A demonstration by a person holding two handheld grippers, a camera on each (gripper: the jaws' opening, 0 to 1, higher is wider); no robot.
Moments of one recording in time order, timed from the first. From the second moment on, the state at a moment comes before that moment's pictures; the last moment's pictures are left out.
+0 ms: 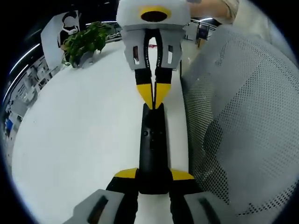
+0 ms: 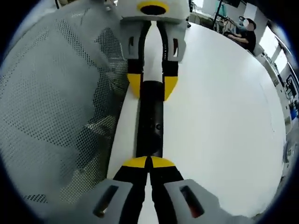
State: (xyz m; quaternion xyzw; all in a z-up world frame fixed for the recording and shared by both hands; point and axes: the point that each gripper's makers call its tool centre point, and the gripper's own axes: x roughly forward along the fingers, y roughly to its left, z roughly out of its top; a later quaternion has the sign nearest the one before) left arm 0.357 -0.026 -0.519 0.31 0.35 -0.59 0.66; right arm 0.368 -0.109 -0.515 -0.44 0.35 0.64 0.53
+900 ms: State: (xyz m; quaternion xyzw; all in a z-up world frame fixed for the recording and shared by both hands) left arm 0.359 -0.027 -0.522 0.32 0.35 -0.59 0.65; right arm 0.368 -0.109 -0.515 -0.48 0.37 0.63 0.48
